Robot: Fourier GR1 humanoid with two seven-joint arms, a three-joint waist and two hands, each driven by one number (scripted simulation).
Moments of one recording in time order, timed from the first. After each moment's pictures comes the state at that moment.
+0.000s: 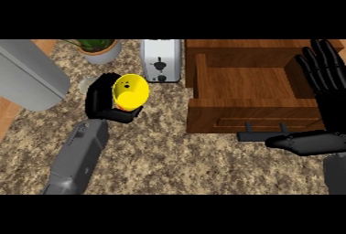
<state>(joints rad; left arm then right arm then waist) -0.65 0.08 0.22 -0.60 0.10 -0.13 -0.93 -0.26 -0.22 -0.14 -1.85 -0.12 0.18 0.11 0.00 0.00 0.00</state>
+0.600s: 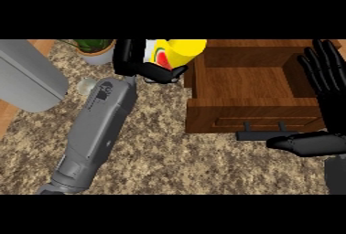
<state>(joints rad) -0.93 0.01 0.06 -0.85 0.13 0.07 -0.49 -0.25 -0.21 -0.15 -1.86 -0.11 0.17 0.11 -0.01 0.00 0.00</state>
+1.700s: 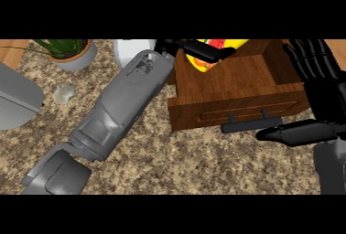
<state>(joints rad) -1.35 0.00 -0.23 -0.34 0.27 0.31 -0.21 -0.35 -0.21 -0.12 -1.79 -0.12 0.20 0.07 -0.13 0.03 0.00</state>
